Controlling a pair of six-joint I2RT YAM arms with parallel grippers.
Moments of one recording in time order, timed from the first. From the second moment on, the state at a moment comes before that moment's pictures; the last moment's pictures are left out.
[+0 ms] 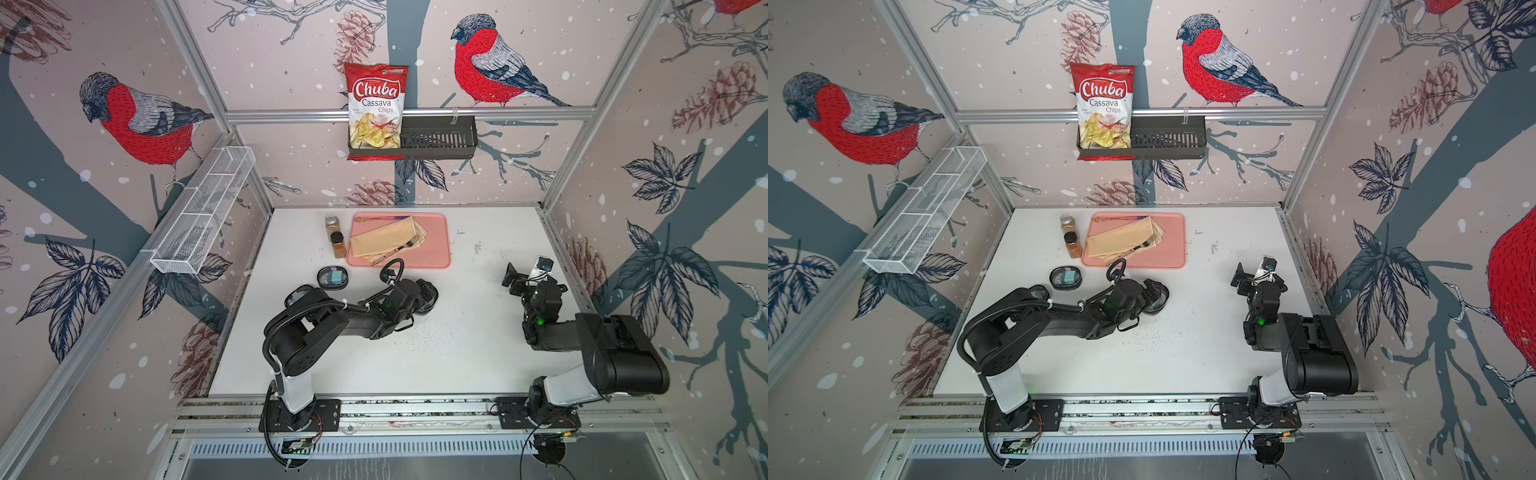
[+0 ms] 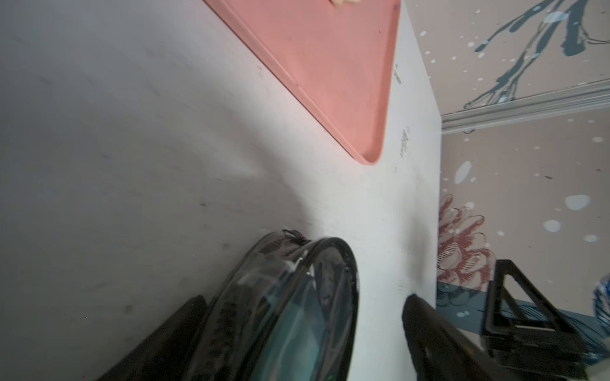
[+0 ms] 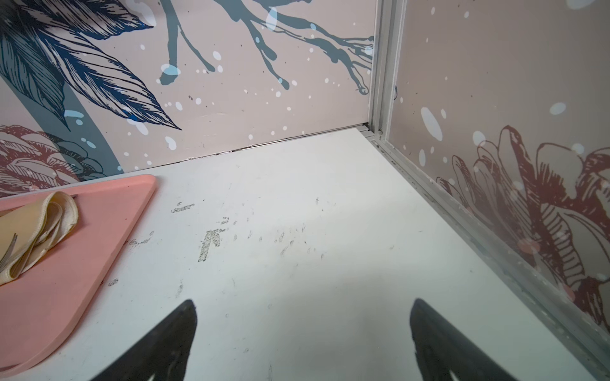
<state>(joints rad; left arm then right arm) -0.85 1.78 0.78 0.35 -0.19 -1.30 0.00 1.50 0.24 1.07 0.10 0.08</state>
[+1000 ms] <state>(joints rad) -0.29 0.96 0.11 0.59 -0.86 -0.22 0.01 1.50 0.24 1.08 0.10 0.07</state>
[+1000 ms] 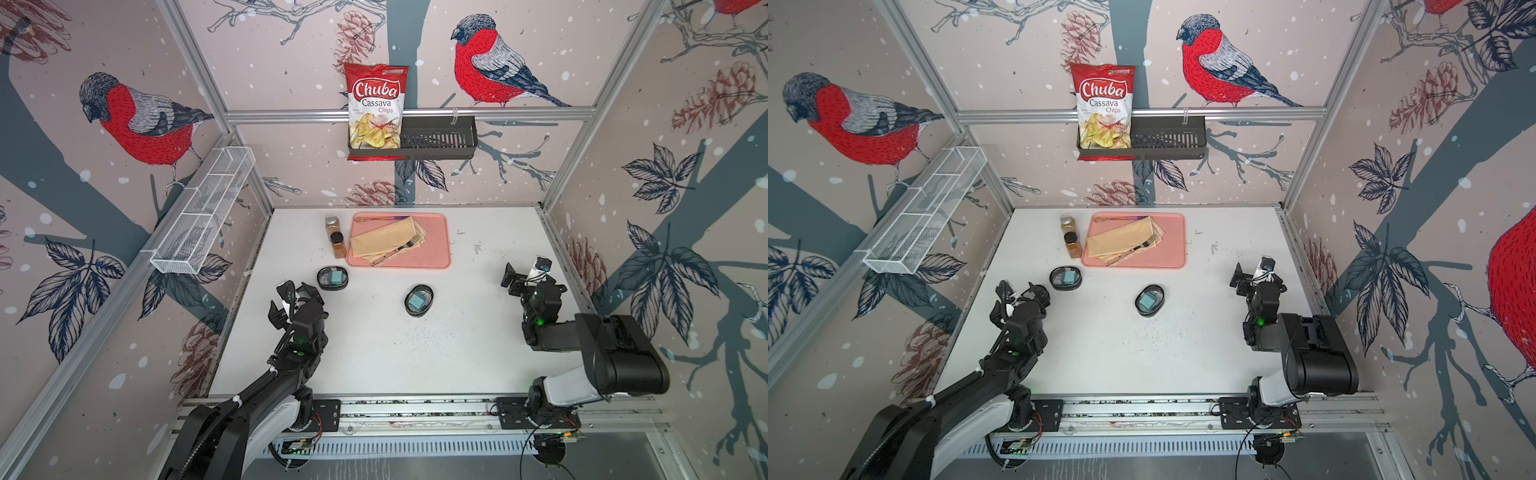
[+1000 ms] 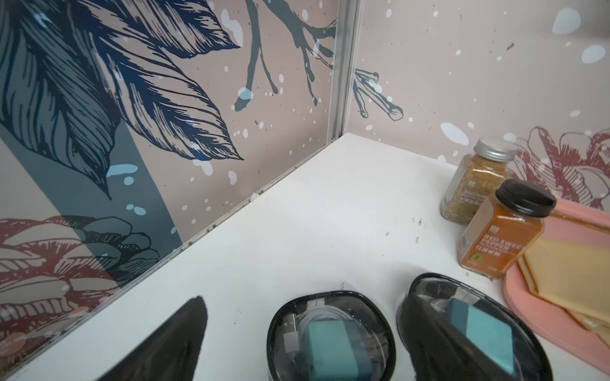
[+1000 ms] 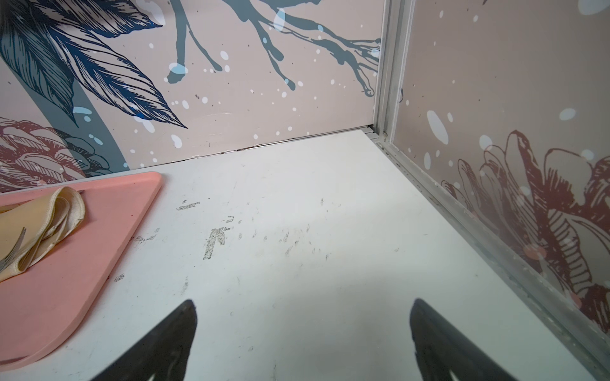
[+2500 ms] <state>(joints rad) -0.04 1.50 0.27 1.02 -0.23 -0.07 0.01 1.50 0.23 1.09 0.13 0.06</state>
